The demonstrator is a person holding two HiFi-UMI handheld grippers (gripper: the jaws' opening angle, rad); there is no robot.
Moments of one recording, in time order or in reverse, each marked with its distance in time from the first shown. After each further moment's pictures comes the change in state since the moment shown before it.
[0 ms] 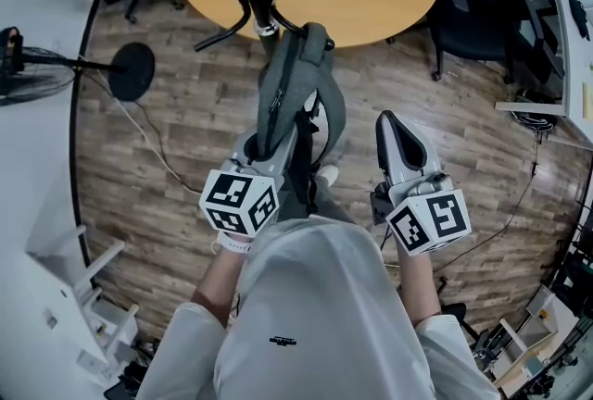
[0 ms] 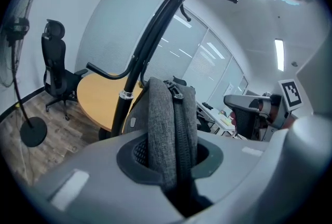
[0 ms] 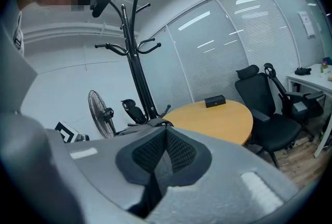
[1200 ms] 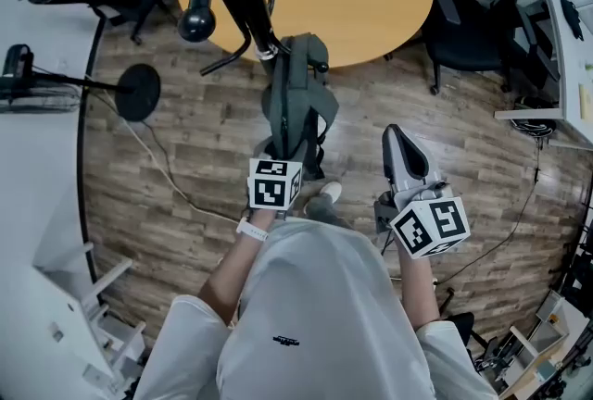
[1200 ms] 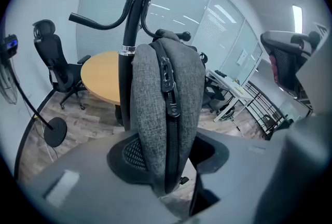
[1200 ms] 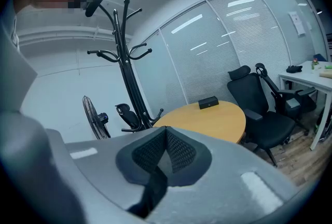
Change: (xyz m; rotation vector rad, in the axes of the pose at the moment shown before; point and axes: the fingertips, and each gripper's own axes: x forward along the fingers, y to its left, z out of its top) left arm 0.059 0.044 -0.090 0.094 0.342 0.151; right arm -0.007 -0.020 0.005 0.050 -0.038 -0.056
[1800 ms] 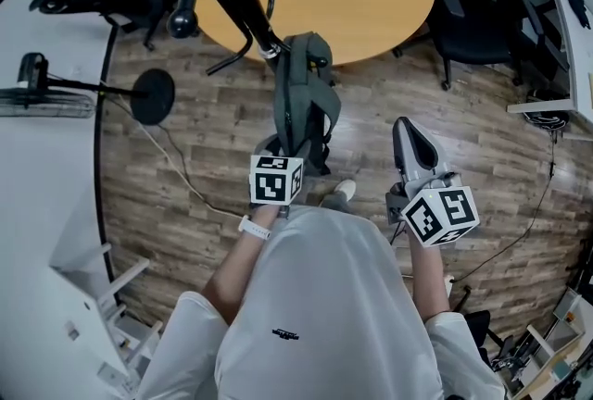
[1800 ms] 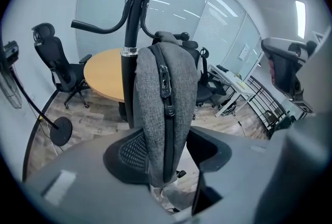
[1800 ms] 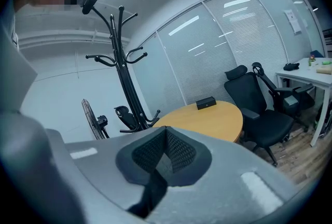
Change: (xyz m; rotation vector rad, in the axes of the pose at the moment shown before) left arm -0.017 0.003 -0.001 0.020 0.058 0.030; right arm -0.011 -0.018 0.000 0.025 -0.019 -0.005
